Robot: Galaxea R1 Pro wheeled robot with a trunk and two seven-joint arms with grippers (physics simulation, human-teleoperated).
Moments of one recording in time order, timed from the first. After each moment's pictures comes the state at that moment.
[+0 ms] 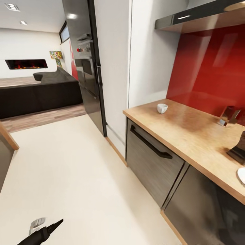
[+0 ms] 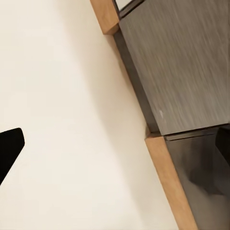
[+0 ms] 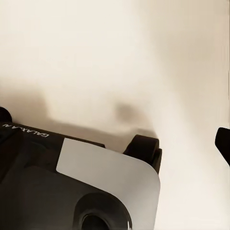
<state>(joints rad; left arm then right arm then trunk) -0.46 0.39 0.16 -0.03 0.46 -0.07 -1.11 -0.26 -0.32 0.16 -0.25 -0.21 0.08 0.67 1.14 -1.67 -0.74</state>
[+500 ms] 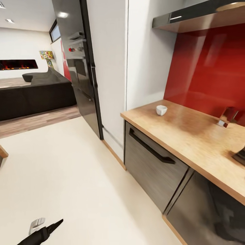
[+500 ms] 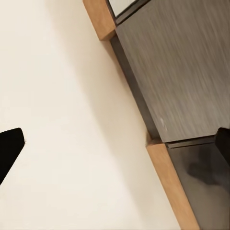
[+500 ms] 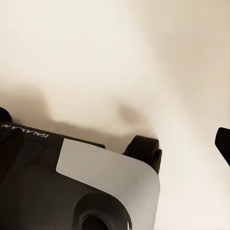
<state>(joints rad) -0.46 0.40 0.16 -0.03 0.46 -0.08 -1.11 -0.27 -0.32 0.16 -0.25 -0.21 0.07 0.67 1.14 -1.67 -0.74</state>
